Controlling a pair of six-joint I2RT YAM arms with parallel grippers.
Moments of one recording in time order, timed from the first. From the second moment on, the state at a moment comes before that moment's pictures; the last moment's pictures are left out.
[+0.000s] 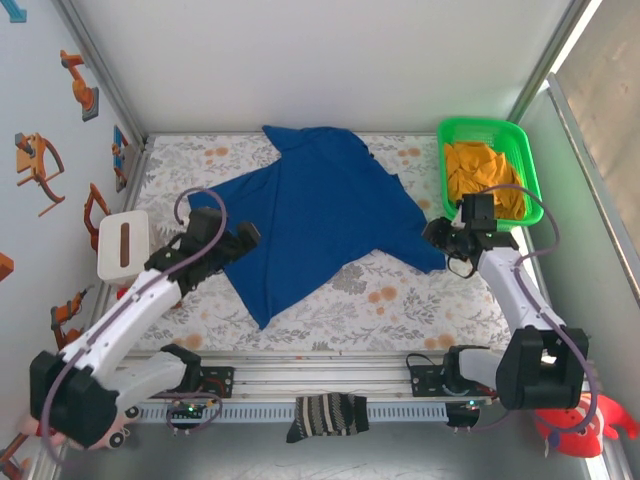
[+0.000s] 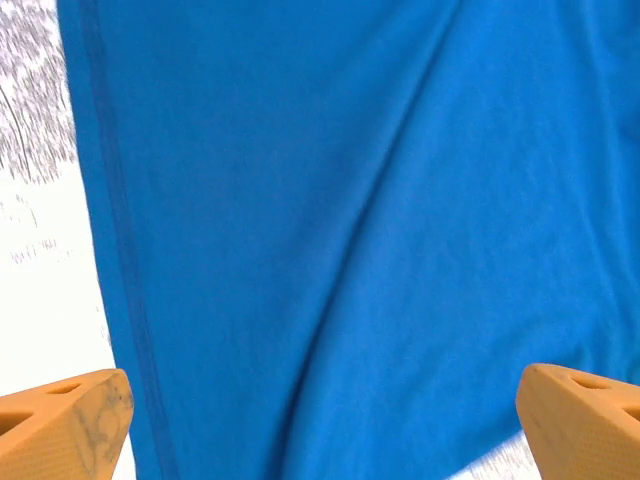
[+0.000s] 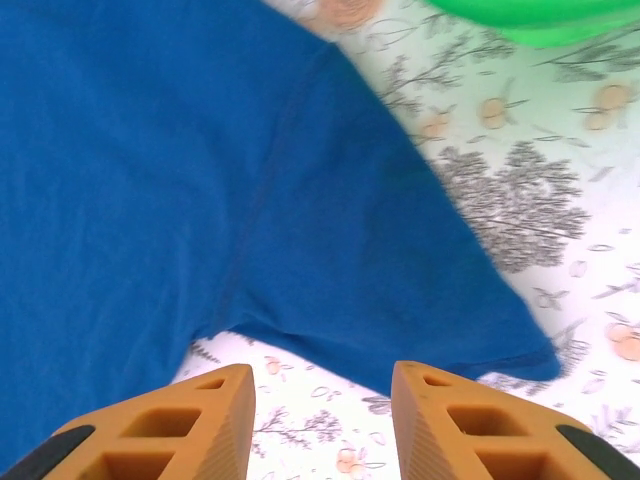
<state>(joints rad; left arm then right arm) -0.44 1.12 0.83 -0.59 -0.11 -0.87 0.04 1.21 0.83 -0.55 -0.22 0.49</state>
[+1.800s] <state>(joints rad) -0.34 1.19 0.59 -0.47 0.07 -1.06 0.12 2.23 1.69 -0.56 -0.31 0.56</state>
